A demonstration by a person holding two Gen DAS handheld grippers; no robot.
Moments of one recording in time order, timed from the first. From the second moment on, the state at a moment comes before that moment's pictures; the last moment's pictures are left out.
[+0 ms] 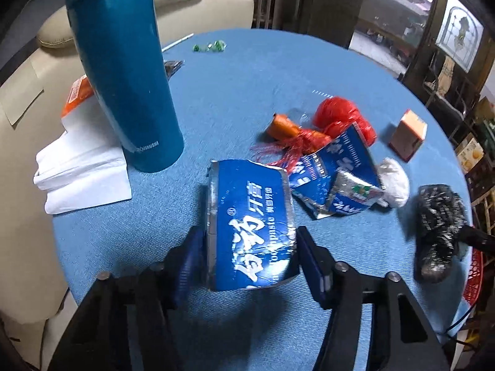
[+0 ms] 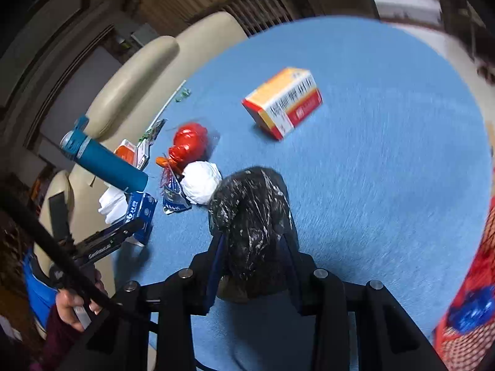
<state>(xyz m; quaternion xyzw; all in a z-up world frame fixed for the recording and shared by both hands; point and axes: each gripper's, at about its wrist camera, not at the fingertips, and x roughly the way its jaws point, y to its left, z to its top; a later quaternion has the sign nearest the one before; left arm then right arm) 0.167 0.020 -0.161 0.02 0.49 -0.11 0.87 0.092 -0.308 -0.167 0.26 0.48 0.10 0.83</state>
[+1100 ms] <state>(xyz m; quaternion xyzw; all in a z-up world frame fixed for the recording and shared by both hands) 0.034 -0.230 -0.059 0.17 0.38 -0.40 0.82 -0.045 -0.471 -0.107 0.26 0.37 -0.05 0.89</state>
